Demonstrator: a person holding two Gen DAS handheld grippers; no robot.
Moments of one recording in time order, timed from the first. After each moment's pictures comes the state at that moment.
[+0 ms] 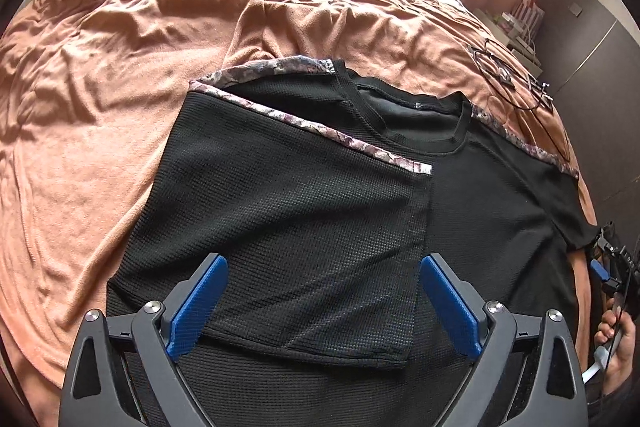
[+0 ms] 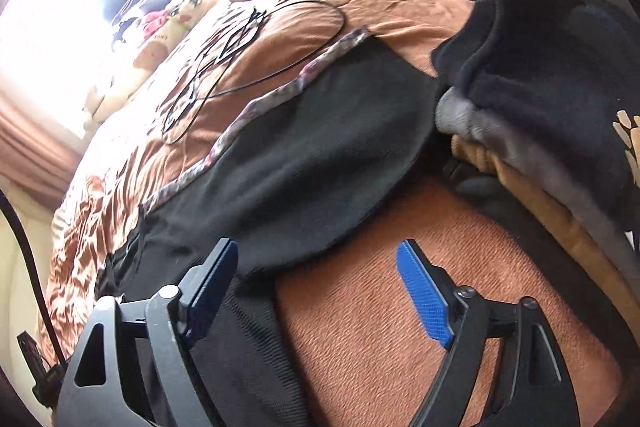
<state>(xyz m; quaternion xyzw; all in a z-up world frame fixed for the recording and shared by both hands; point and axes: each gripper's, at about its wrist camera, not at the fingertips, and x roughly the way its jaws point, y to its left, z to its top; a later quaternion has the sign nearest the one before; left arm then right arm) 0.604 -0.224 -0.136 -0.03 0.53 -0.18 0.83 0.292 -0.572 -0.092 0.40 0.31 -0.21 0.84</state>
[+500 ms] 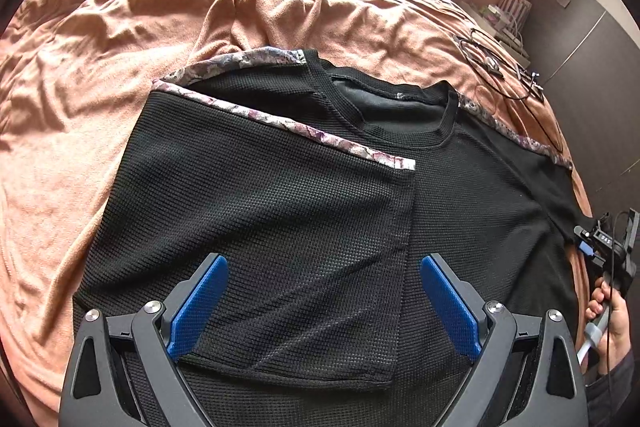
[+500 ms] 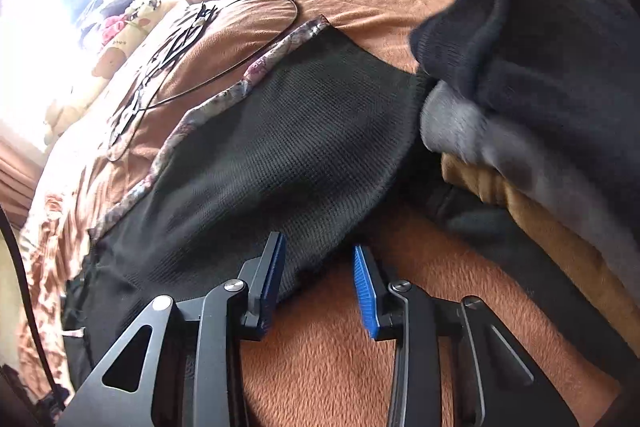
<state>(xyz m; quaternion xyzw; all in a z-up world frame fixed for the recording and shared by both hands) 0.610 -0.243 -0.151 -0.03 0.52 -0.20 0.83 0.338 -0.581 -0.113 0.38 0.34 -0.29 0.81</state>
